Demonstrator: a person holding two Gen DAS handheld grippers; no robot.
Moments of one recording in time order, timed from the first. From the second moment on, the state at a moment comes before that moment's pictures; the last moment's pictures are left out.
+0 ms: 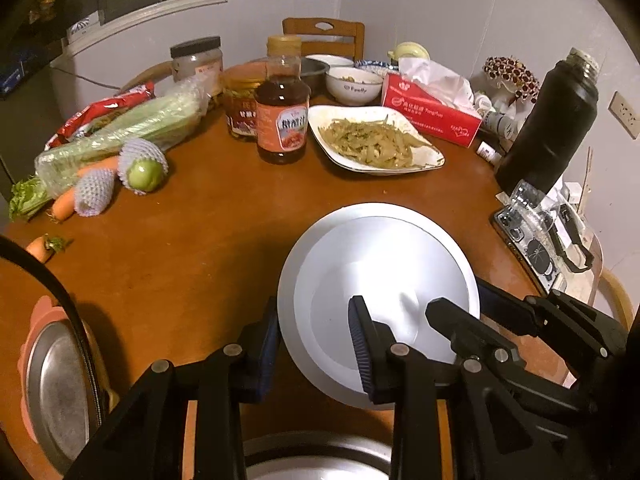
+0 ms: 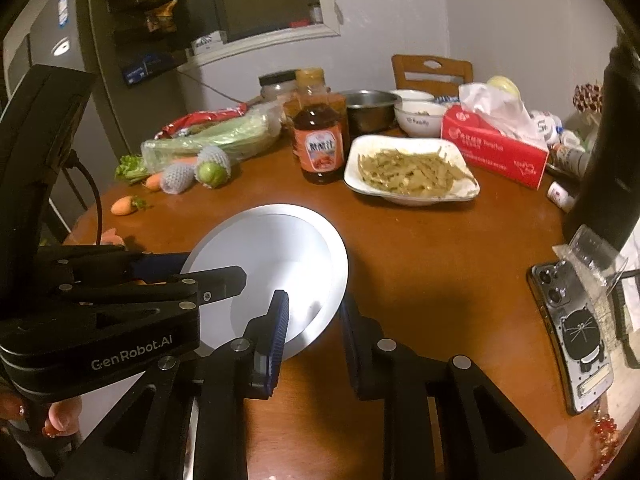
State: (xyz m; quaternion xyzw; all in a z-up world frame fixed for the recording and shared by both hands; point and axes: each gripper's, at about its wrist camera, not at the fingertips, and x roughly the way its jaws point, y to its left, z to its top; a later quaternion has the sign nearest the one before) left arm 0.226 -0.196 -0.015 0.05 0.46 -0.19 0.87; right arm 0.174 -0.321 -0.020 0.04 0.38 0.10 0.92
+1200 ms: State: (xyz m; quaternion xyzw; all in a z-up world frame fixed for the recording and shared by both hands) left arm 0.140 -0.126 0.050 0.02 0.39 -0.16 0.91; right arm 0.102 -0.261 0.049 0.00 0.31 0.14 0.94
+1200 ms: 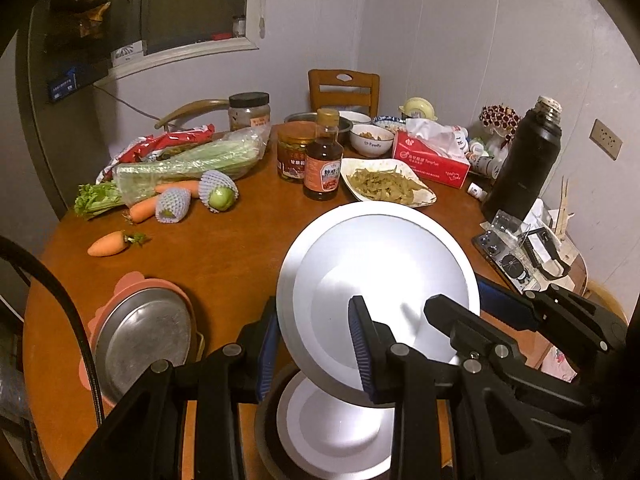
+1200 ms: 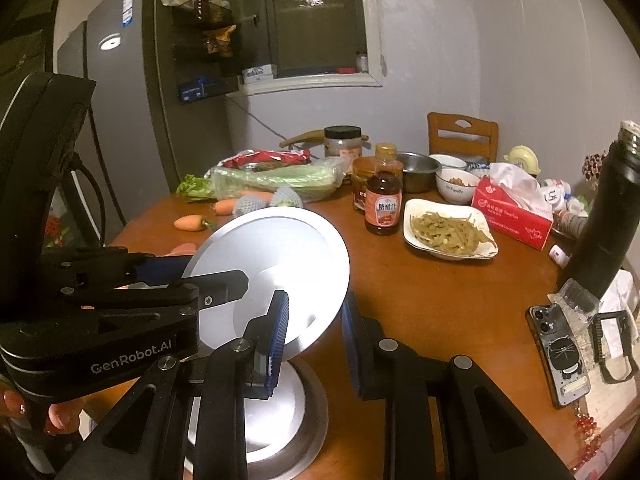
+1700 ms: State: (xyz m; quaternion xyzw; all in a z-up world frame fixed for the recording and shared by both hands) left arm 0.105 -0.117 0.065 0.03 0.37 -0.15 0.92; right arm 0.067 -0.251 0.065 -0.01 0.29 0.15 0.95
